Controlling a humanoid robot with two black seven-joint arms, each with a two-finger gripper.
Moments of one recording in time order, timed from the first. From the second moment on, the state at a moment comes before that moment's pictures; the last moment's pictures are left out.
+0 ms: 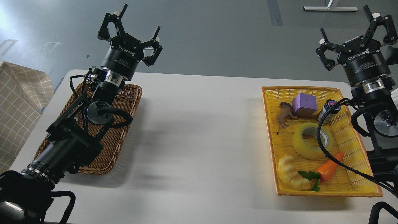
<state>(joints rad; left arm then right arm) -0.61 0.20 -1.10 -0.97 0.13 -0.49 -0.34 0.52 -0.22 1.52 1.03 -0.21 0.49 -0.06</state>
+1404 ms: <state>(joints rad) -0.62 0.22 -1.10 -0.97 0.13 -0.49 -0.35 0.84 -0.84 0.70 1.25 -1.44 0.49 -0.06</state>
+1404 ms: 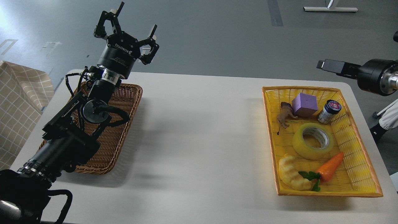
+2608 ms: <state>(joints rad) -0.61 0.22 -1.11 -0.97 0.14 -0.49 -0.35 0.50 -0.82 0.70 1.33 -1.91 0.49 -0.06</state>
